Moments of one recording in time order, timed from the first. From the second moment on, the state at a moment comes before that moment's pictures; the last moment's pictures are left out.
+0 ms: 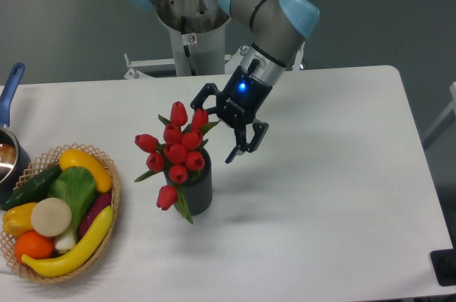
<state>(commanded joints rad) 2.66 -1.67 -2.04 -0.85 0.67 1.29</state>
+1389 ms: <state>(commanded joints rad) 2.58 -1.72 -1.99 -0.79 0.65 1.29</state>
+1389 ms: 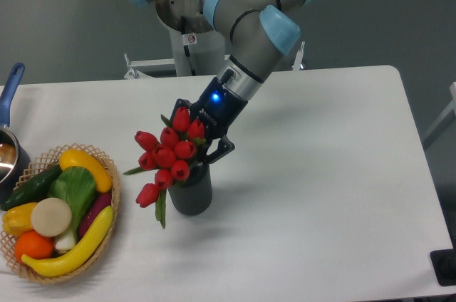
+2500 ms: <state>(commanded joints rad) 2.62 -1.67 -1.86 -0.79 0.52 0.91</state>
